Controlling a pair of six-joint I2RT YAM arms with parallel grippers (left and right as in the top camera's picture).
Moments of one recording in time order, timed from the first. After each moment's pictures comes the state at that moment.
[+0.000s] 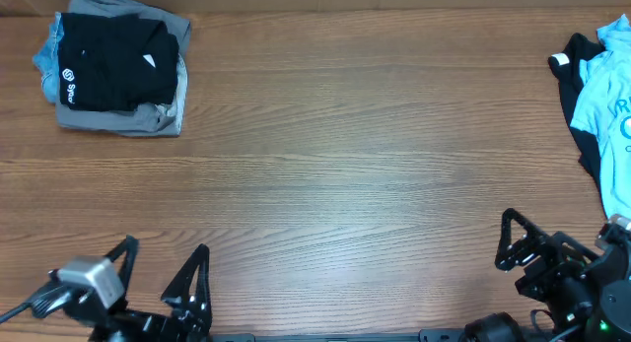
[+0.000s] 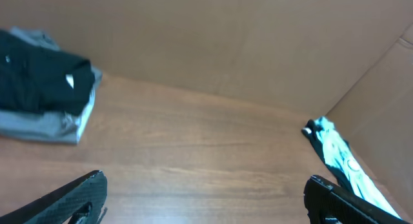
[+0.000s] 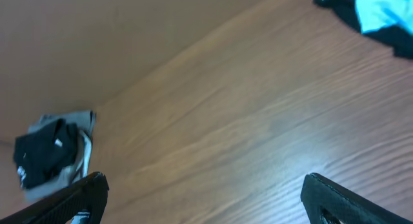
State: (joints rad) left arm 0.05 0.41 1.27 -1.11 0.31 -0.34; right arm 0.30 0.47 1.18 -1.22 0.22 0.70
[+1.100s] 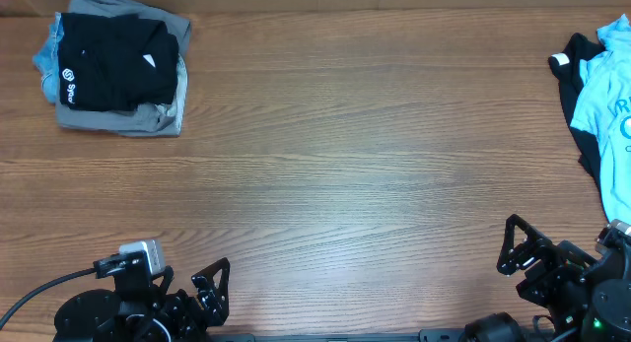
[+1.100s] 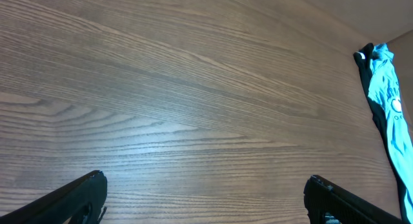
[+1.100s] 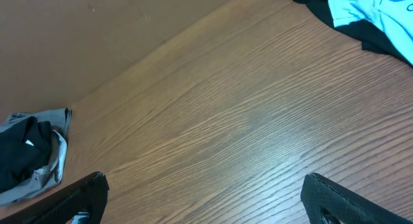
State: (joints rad) left arm 0.05 0.40 1.05 -1.36 0.31 -0.37; right arm 0.30 0.47 1.18 -1.29 0.26 0.70
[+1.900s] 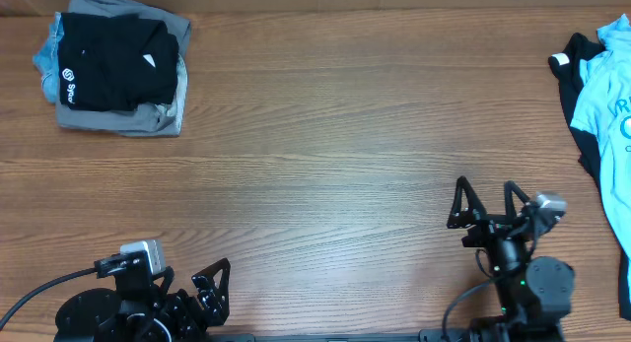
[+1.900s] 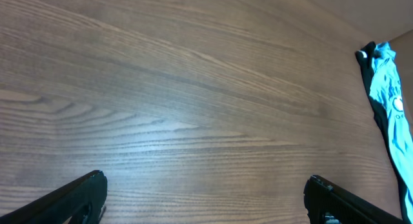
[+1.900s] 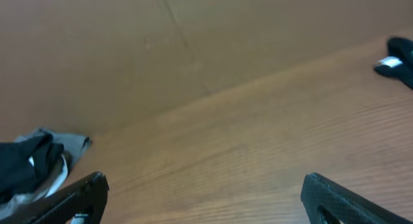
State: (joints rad) left arm 0.05 0.40 1.05 -1.36 0.31 -0.37; right arm 0.04 0.17 0.26 -0.20 -0.06 0.40
